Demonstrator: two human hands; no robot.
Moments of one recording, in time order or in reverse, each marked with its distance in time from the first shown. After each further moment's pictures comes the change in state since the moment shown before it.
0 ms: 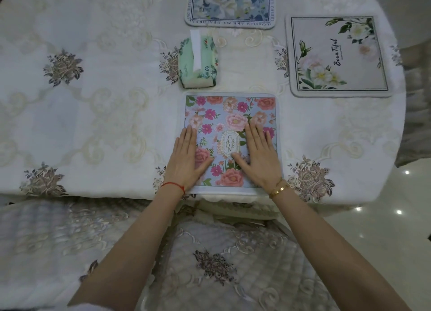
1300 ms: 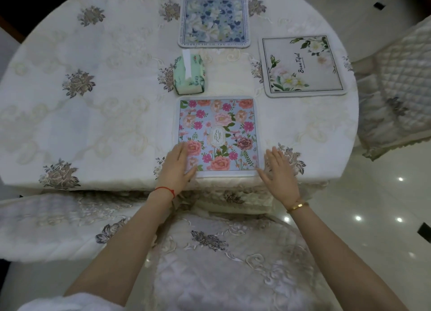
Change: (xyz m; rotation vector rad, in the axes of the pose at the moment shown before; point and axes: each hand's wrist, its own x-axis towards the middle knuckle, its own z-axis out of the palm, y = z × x) left_hand -0.073 0.021 -0.024 -0.068 0.042 0.021; right_hand -0.130 0.040 -0.036 0.163 0.018 0.228
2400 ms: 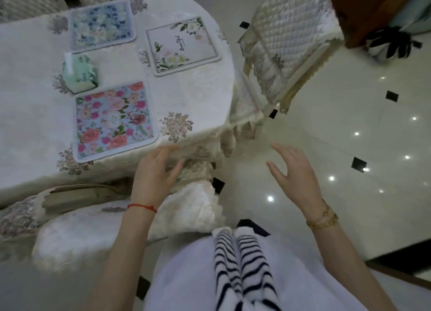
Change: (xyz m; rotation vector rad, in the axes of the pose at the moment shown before) left_hand -0.162 0.315 0.038 -0.039 0.135 0.242; right_hand -0.291 0.215 -0.142 0.147 0.452 0.038
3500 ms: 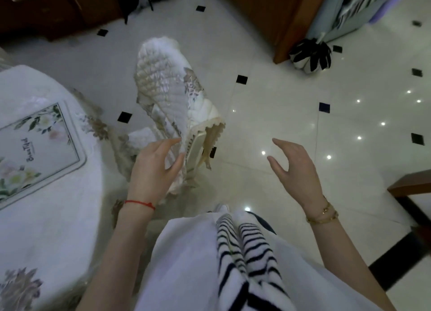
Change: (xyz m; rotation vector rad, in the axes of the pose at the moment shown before) left_hand 0.397 0.345 0.197 -0.048 -0.100 0.232; right_hand 0.262 0.385 -0.181 -0.044 0.136 0.276
